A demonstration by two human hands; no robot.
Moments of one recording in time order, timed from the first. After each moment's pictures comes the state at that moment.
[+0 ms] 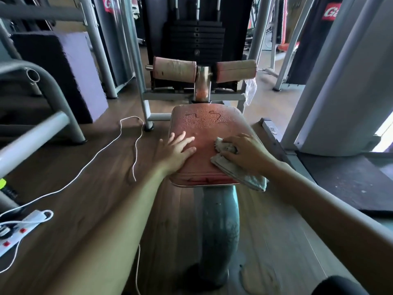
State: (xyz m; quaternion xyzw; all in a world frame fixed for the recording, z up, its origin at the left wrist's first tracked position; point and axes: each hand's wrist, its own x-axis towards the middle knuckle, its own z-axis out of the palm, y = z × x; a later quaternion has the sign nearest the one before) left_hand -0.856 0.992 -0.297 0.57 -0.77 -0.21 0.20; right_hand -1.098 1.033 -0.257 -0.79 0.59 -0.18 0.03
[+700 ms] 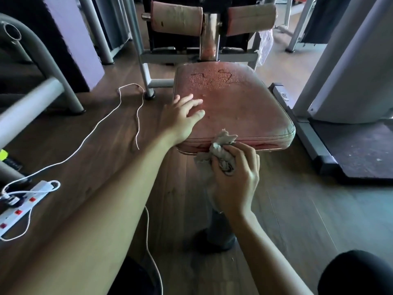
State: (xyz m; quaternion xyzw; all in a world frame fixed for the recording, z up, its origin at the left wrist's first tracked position) left_hand -0.855 0.988 -0.313 0.55 -0.75 -0.20 0.31; right_hand -0.992 1.136 -0.367 -0.55 0.60 -0.58 -0.04
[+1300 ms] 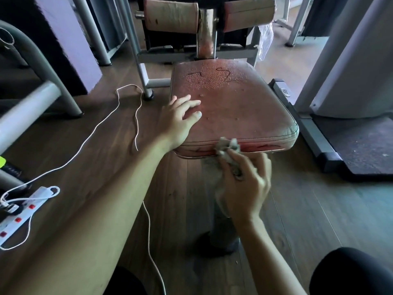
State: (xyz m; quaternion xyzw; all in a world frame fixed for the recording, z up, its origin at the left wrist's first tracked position) left_hand -0.856 0.992 -0.310 0.53 -0.74 -0.23 0.34; right_hand -1.007 1.131 -0.381 -0.53 0.60 -0.60 -0.09
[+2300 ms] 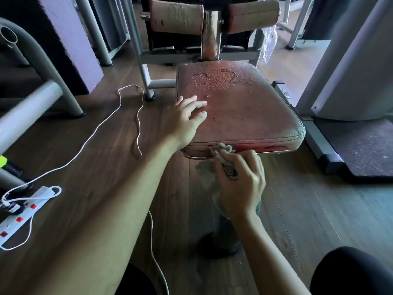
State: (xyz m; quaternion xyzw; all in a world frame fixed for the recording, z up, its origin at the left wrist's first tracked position) left_hand -0.853 0.992 -0.310 0.53 -0.75 -0.22 0.34; right_hand -0.984 1.126 -0.376 -0.56 0.59 -0.58 -0.09
